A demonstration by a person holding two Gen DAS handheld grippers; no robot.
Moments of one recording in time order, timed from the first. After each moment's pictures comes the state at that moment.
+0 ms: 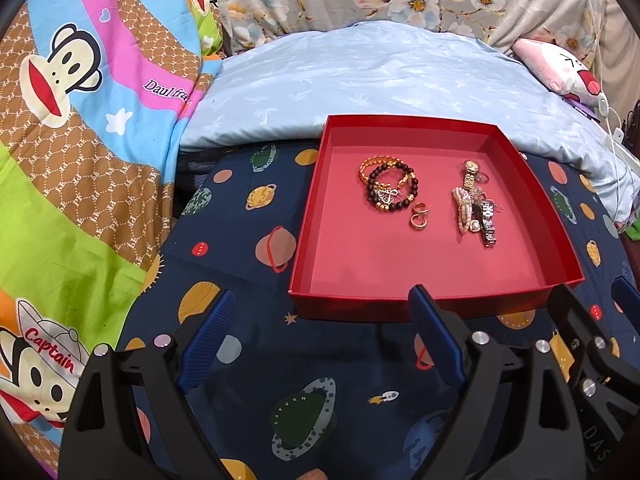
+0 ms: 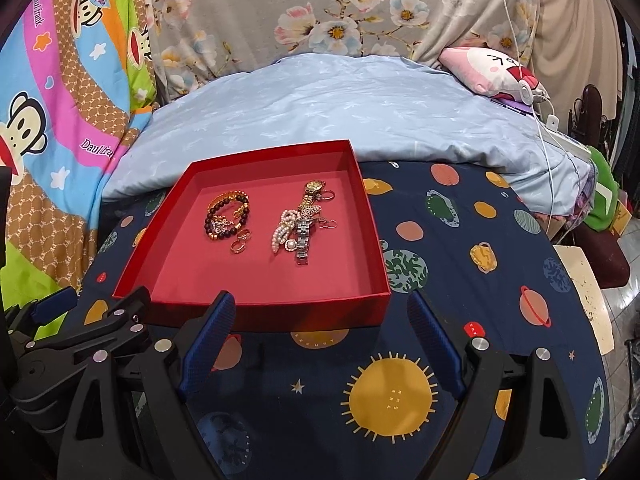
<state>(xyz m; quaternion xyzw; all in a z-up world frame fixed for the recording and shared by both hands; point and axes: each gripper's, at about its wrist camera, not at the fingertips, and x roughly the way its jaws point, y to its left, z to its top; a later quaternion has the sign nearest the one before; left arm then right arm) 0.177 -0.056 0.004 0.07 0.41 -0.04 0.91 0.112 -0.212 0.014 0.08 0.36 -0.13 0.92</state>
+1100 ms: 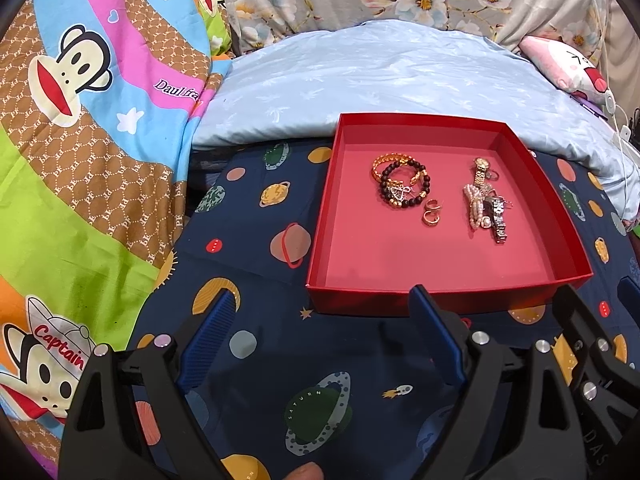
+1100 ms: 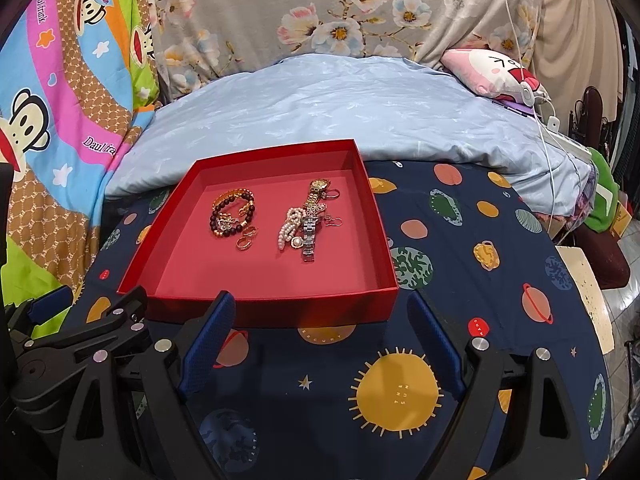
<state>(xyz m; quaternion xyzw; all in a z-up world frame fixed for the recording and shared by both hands) 0.175 -0.049 0.004 0.07 0.41 -0.03 0.91 0.110 -0.204 0.012 0.08 0.36 -0.12 0.92</state>
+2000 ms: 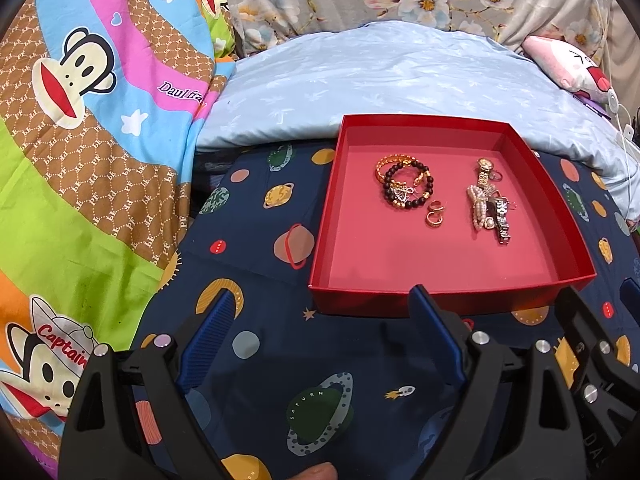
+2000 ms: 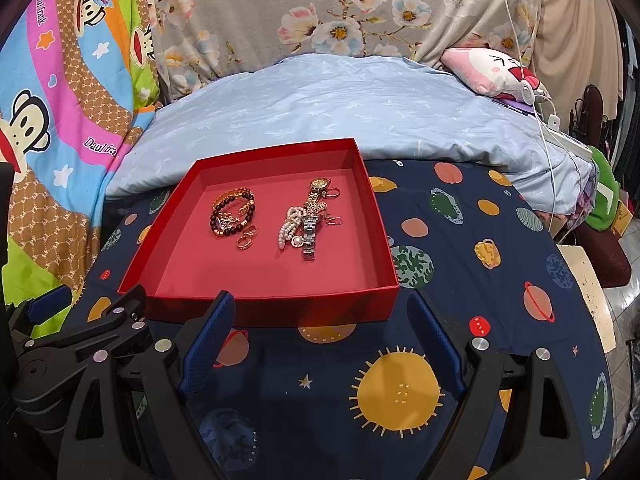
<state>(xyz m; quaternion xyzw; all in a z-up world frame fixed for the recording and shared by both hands) 0.173 -0.051 0.006 0.08 0.41 -0.02 0.91 0.112 -0.201 0.014 0.08 0.36 -0.12 0.92</state>
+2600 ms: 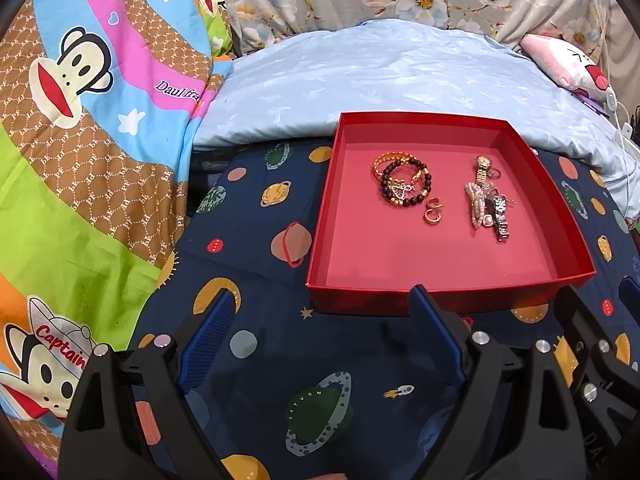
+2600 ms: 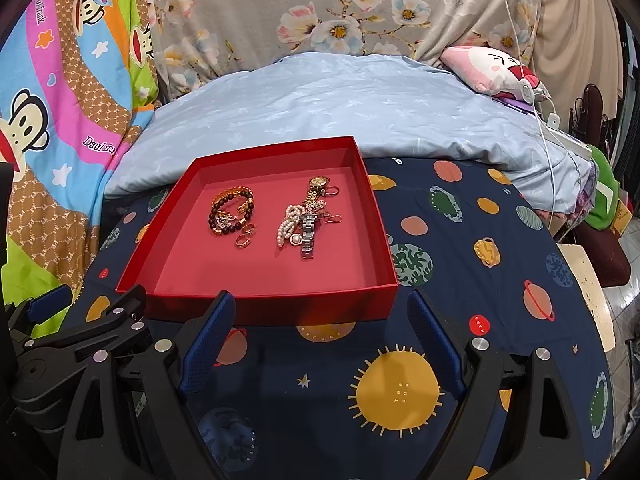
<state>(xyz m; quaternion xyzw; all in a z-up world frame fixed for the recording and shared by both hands) 0.175 -0.052 0.005 0.08 0.41 -0.02 0.91 0.111 -0.203 0.012 0.08 0.37 -0.12 0.92</state>
